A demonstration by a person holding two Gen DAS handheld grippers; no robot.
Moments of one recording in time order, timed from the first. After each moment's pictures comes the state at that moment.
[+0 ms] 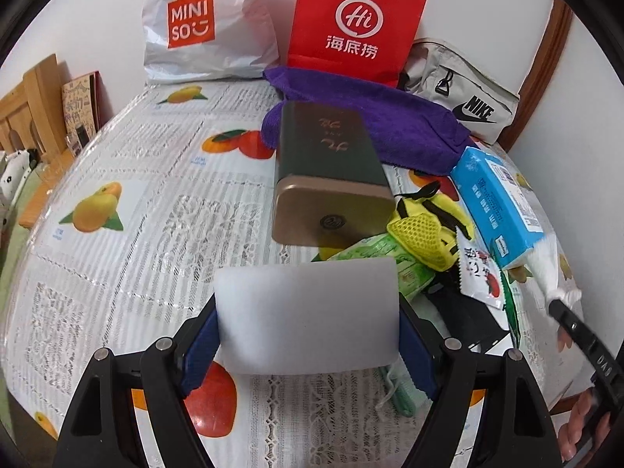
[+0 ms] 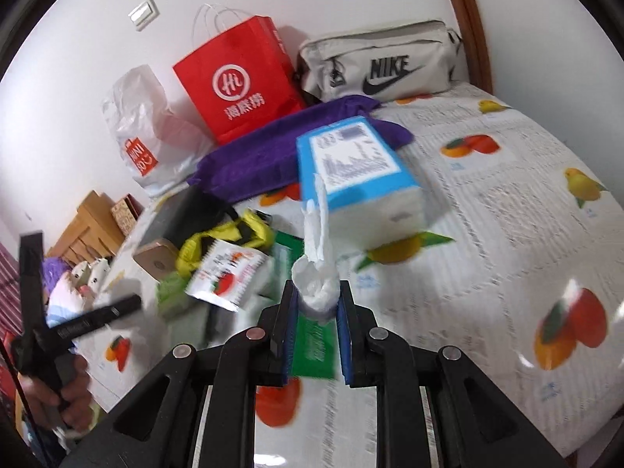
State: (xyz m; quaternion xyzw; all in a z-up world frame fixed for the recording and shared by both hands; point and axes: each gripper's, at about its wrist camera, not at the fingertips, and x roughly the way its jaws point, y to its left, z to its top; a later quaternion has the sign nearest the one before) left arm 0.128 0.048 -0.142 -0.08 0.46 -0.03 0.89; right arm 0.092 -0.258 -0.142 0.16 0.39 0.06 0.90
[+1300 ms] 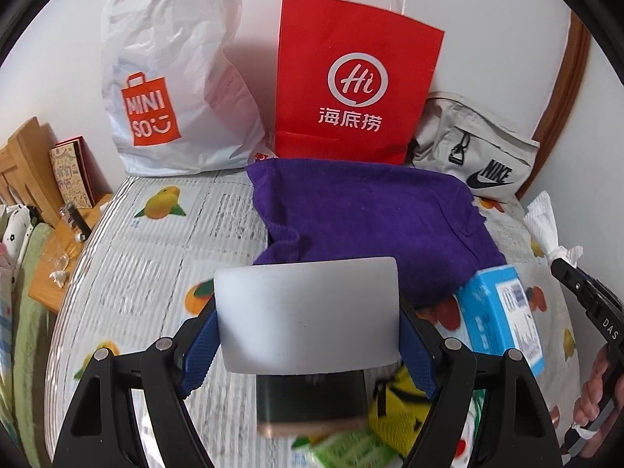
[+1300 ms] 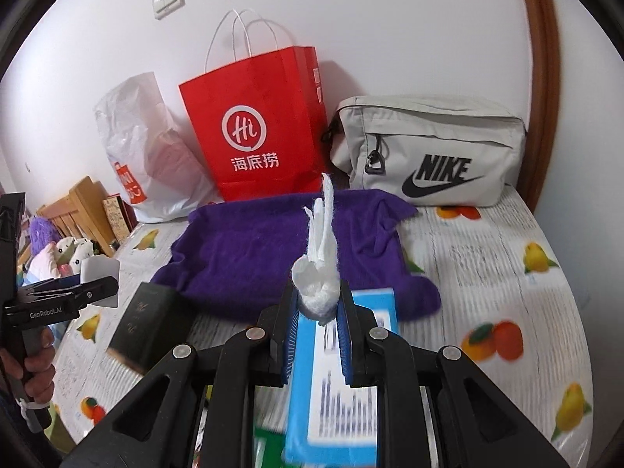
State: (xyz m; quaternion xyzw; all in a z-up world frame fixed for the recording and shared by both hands) left arm 0.270 0.036 -0.068 -0.05 0.43 -0.01 0.90; right arm 0.268 -0.250 -0.059 0.04 0.37 0.11 0.92
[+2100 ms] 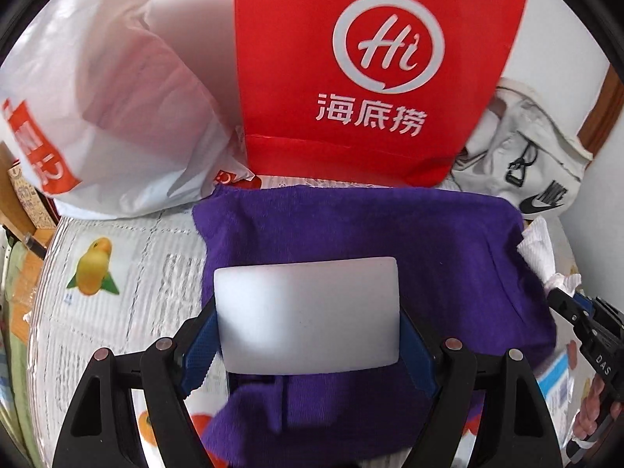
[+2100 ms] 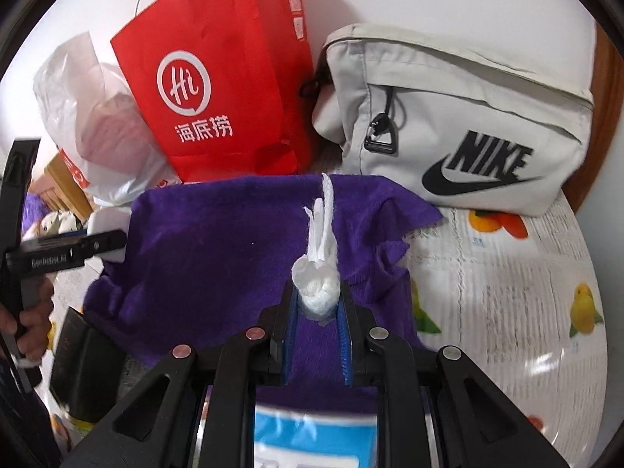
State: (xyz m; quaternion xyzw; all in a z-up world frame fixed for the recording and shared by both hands) left arm 0.427 0.020 -0.119 -0.04 0.49 -0.01 0.87; right arm 0.405 -0.256 -0.121 0.01 0.45 0.13 0.88
